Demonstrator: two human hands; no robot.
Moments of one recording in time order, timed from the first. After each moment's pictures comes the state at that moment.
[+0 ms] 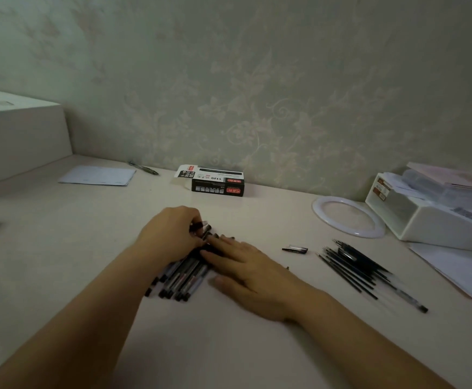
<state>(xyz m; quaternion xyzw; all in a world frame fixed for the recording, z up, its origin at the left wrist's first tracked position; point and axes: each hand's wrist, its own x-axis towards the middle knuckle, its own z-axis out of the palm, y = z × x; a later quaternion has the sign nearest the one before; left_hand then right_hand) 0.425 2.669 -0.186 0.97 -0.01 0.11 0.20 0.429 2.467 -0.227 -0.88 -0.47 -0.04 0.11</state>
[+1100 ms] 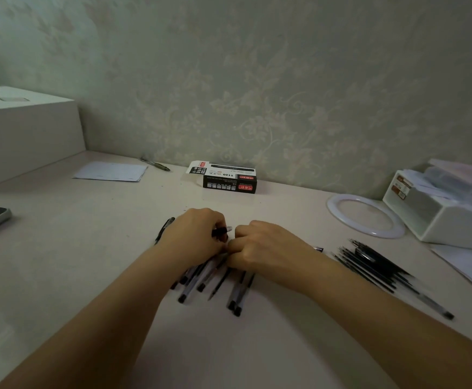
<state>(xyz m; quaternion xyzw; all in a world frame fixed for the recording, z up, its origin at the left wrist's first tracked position) 0.426 2.657 -0.193 0.97 -0.06 0.11 0.20 0.439 2.487 -0.182 -0.77 -0.57 -0.20 -0.19</state>
